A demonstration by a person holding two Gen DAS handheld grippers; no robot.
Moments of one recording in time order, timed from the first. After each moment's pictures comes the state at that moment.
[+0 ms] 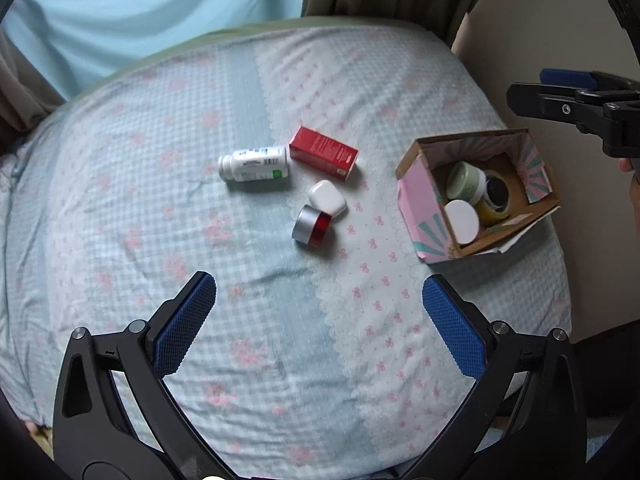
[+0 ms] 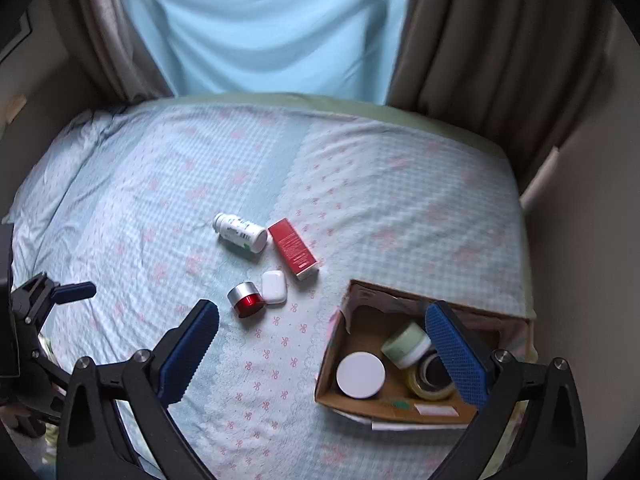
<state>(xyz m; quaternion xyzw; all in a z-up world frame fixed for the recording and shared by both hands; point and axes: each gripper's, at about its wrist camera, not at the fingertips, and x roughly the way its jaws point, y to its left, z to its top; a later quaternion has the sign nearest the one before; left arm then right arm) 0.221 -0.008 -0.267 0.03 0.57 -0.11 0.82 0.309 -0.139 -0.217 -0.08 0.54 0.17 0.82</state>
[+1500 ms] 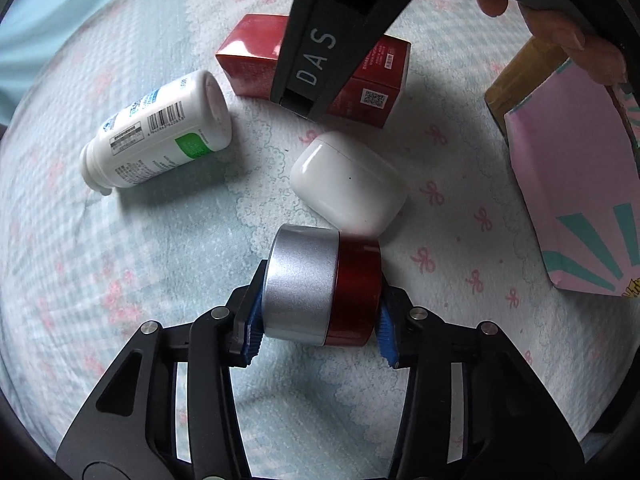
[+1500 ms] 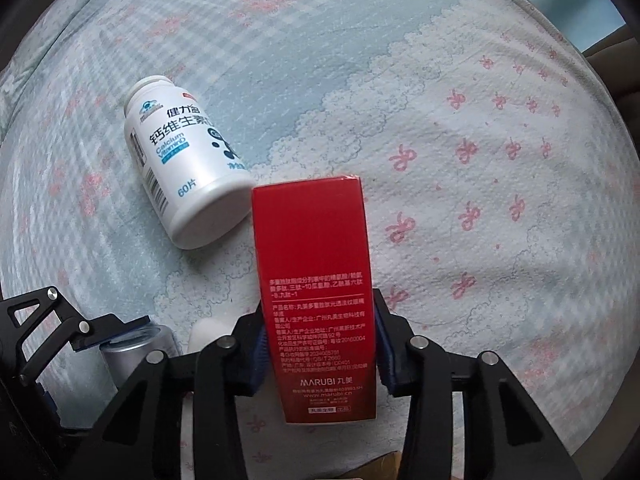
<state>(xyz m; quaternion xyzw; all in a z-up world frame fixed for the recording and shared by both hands) 0.331 -0.062 -0.491 0.12 0.62 -0.13 0.77 0.465 -0.019 -0.497 -0.25 0.65 0.29 0.66</state>
